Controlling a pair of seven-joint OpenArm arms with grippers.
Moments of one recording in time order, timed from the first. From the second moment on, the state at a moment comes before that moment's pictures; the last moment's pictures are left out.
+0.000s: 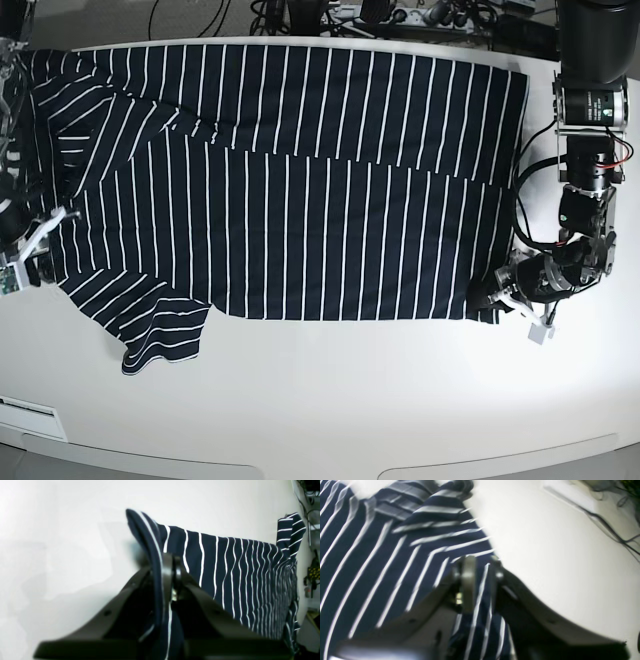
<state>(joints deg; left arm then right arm) -31.5 -28.1 9.1 40.9 -61.9 -25.1 51.8 -6.7 36.7 18.1 102.2 23.8 19.9 -40.2</state>
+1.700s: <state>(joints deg) -31.8 -28.0 9.2 40.9 -59.1 -31.7 51.8 29.8 32.1 14.2 38.1 39.1 39.9 -44.2</state>
